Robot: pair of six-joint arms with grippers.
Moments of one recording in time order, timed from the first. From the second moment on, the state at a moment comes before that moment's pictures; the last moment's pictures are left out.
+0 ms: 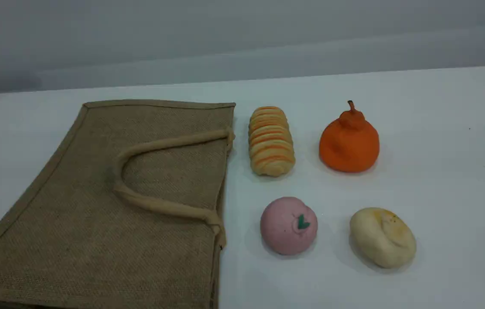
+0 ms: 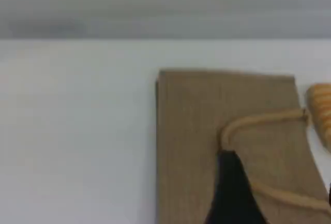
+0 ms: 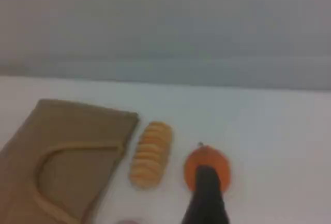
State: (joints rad) left arm -0.05 0.75 -0.81 -0.07 0.73 0.02; right arm 0.01 0.60 -0.66 0.46 0.59 -0.26
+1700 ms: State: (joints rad) left arm -0.15 2.14 -1.29 -0.32 0.60 0.12; right arm 0.02 1.42 -0.78 1.24 0.45 -0.85
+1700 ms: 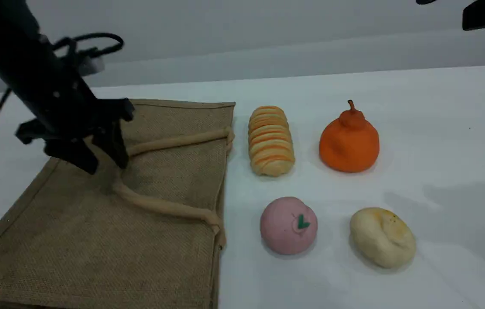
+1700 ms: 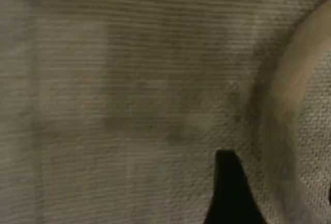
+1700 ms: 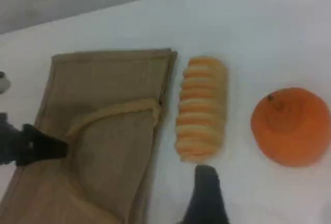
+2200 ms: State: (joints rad) left arm -0.15 2.20 -1.29 -0.31 0.57 0.09; right arm 0.02 1.42 -0.78 1.24 0.45 -0.85
